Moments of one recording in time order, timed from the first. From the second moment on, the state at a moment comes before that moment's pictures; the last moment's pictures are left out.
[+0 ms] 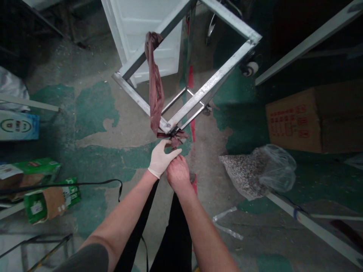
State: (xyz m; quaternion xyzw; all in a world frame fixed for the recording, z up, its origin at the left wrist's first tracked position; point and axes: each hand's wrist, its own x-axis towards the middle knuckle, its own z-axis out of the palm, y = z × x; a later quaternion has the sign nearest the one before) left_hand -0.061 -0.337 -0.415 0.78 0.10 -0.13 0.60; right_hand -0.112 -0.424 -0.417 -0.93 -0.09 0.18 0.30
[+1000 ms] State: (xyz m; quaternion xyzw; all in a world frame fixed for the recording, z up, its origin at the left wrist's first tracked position) left_hand -0.108 -0.300 -0.351 0.84 -0.11 -0.10 0.53; right_hand -0.080 -0.456 -0.429 -0.82 0.08 -0.14 0.56
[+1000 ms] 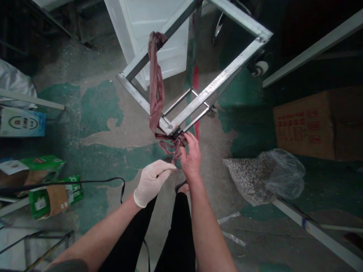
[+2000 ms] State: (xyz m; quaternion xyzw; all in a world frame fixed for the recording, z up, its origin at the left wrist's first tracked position) left_hand -0.069 -0.357 -0.446 0.53 0.28 -0.22 0.77; right_hand -0.129 -0.502 -0.407 -0.65 0.31 -0.21 0.66
